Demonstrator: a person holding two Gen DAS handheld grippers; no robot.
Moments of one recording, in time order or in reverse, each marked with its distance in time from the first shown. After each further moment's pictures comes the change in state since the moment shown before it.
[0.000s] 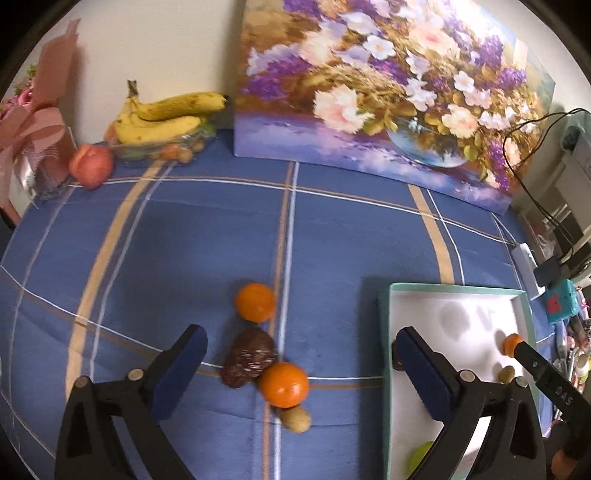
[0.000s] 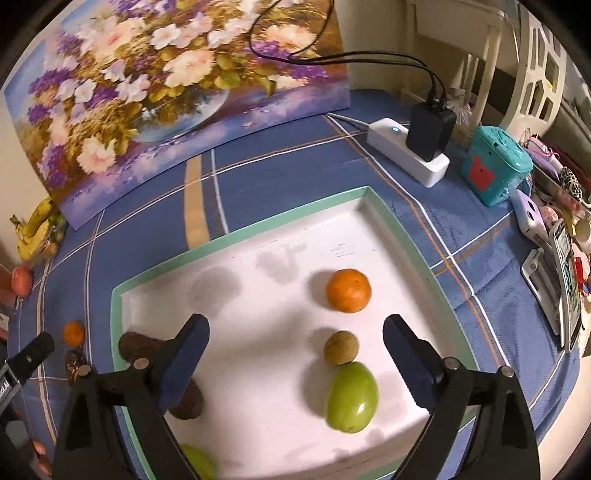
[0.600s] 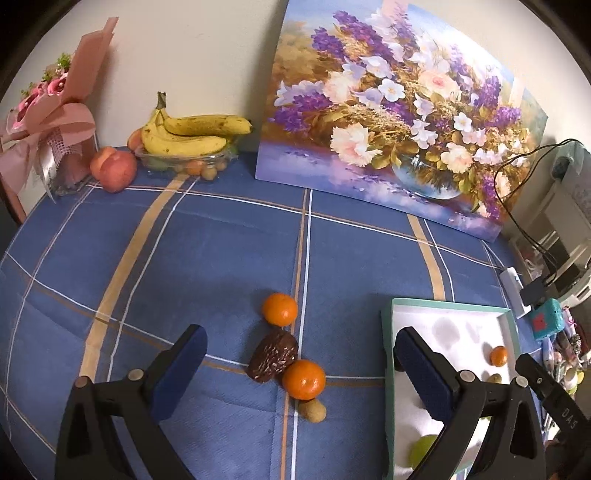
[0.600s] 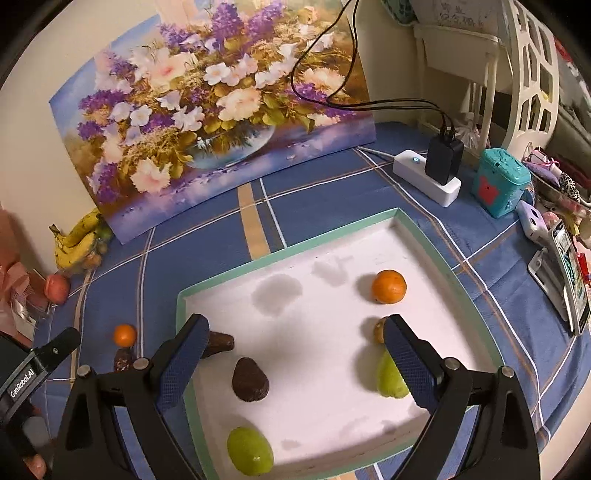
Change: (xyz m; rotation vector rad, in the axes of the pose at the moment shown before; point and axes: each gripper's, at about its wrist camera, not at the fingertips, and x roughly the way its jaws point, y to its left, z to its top) left arm -0.037 0.030 -0.012 -0.055 -0.099 -0.043; right arm -0.050 0.026 -0.021 0.006 -0.124 0.105
